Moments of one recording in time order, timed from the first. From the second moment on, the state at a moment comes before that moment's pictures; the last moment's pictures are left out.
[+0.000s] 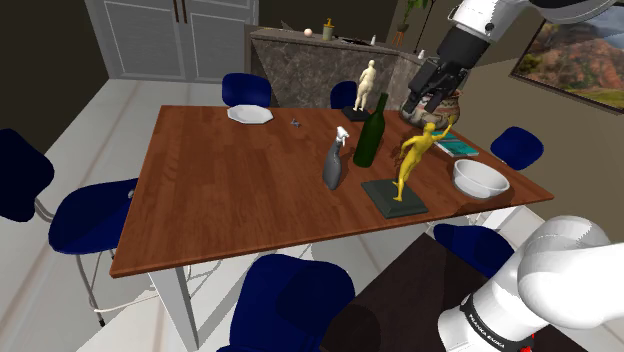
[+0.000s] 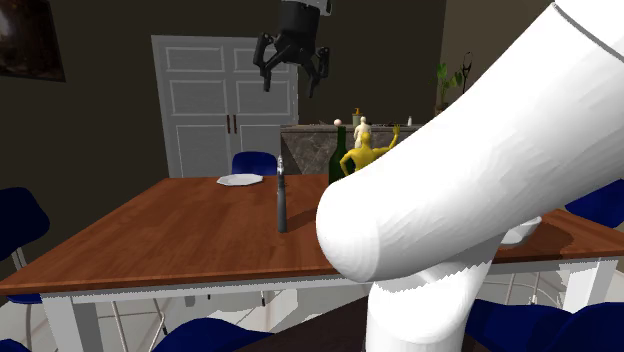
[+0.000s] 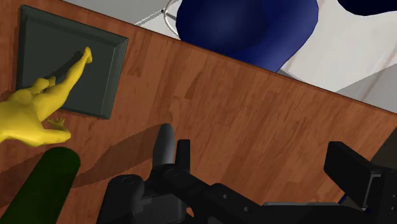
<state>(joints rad) -0.01 -0.75 -0.05 -2.29 0.08 1.72 0.04</state>
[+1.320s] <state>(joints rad) -0.15 -0.39 0.10 -2.61 -0.06 2.62 0.29</state>
